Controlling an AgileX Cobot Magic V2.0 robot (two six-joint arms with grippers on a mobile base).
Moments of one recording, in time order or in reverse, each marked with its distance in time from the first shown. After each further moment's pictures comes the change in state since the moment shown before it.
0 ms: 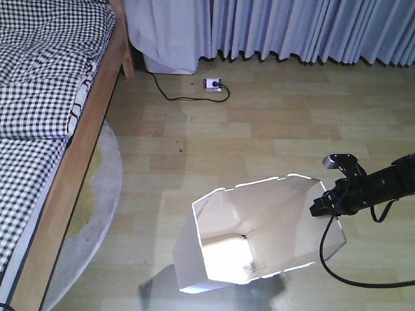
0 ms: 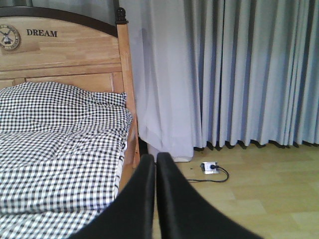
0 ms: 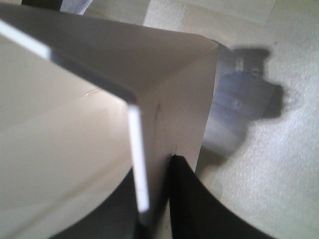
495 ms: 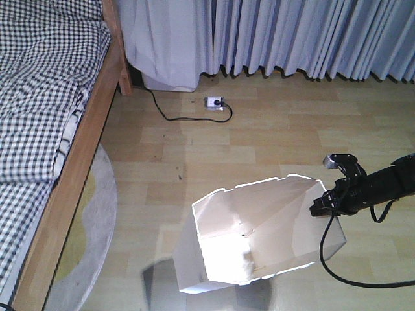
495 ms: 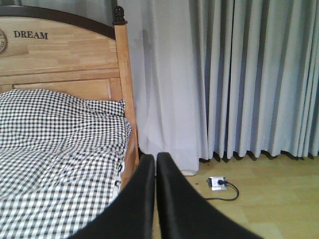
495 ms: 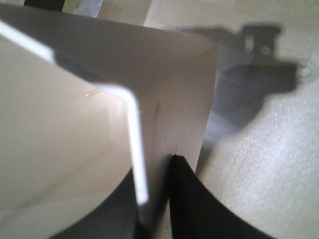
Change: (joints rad) left arm 0.000 0.000 0.000 0.000 0.000 0.000; right arm 0.000 0.000 0.000 0.000 0.000 0.000
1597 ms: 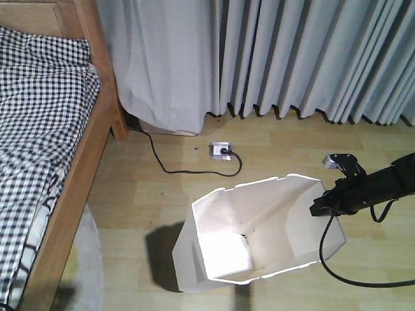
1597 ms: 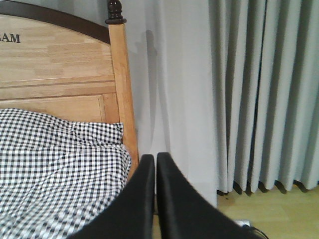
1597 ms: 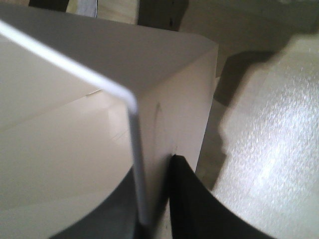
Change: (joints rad) left arm 0.000 0.000 0.000 0.000 0.000 0.000; right arm 0.000 0.000 0.000 0.001 0.000 0.000
